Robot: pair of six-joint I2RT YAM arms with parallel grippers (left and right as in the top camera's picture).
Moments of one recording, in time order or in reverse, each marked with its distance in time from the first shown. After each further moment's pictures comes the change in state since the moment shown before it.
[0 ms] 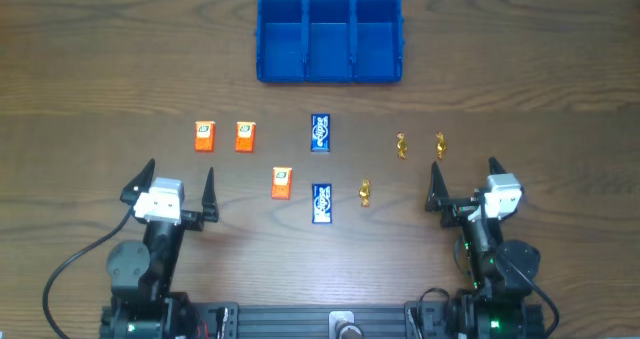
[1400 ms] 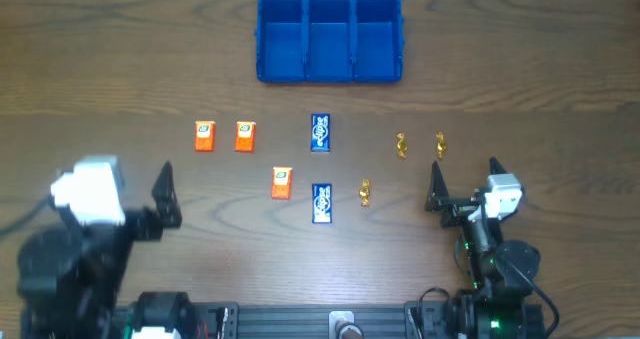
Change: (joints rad) left arm 0.000 0.444 0.869 -0.705 -0.117 -0.134; right arm 0.000 -0.002 0.000 0.000 0.002 0.000
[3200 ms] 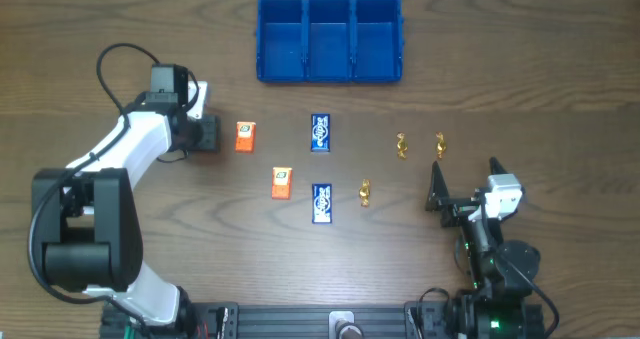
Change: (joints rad) left arm 0.010 1.336 0.105 0.340 0.060 0.044; right arm 0.000 0.000 0.000 0.000 0.002 0.000
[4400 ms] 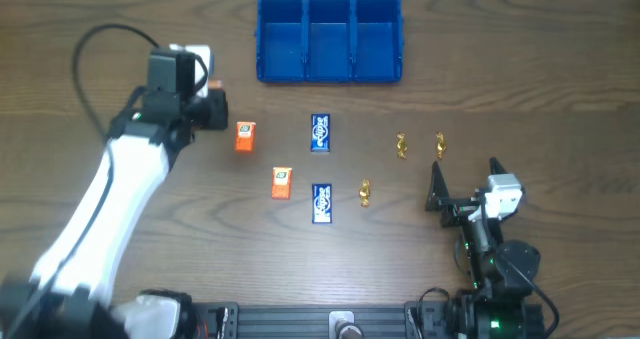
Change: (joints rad) left arm -0.154 -0.358 0.060 -0.053 -0.065 -0.143; right arm 0.000 0.000 0.000 0.000 0.000 0.000
